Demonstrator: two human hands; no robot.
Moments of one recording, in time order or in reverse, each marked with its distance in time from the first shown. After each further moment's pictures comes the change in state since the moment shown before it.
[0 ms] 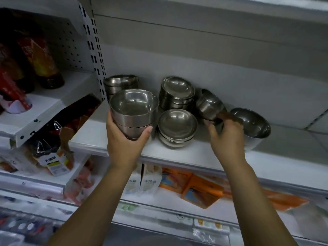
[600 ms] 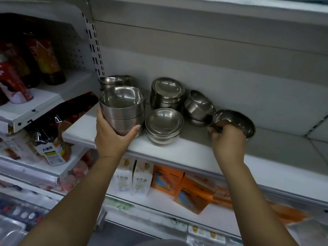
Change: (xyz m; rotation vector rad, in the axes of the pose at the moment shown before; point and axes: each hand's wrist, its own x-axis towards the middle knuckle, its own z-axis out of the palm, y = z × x) left_hand -0.008 0.002 0.014 0.230 0.106 0.023; right_hand 0.010 0.054 -0.023 -0.017 -0.018 0.043
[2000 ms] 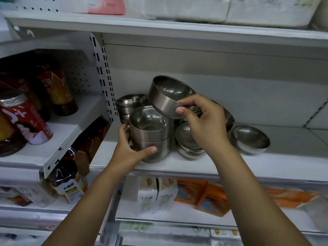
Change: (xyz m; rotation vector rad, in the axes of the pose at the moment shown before) left_hand 0.088 -0.038 -0.060 -0.490 -0.718 -0.018; right_hand -0.018 -0.212 0.020 0.613 0.043 -0.309
